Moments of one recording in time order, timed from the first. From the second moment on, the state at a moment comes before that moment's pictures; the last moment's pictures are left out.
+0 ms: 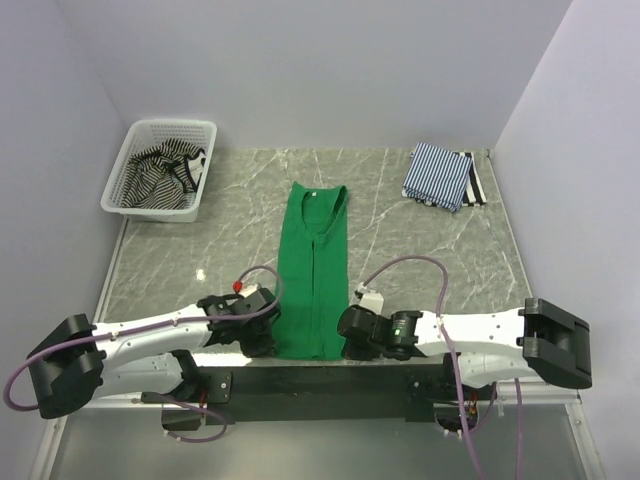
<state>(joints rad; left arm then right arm) -1.01 1.10 0.48 -0.58 -0.02 -1.29 1.26 1.22 0.50 -0.37 0.20 1.25</state>
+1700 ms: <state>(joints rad) -0.39 1.84 1.34 -0.39 0.16 -0.82 0.61 1.74 1.23 -0.42 0.14 0.72</state>
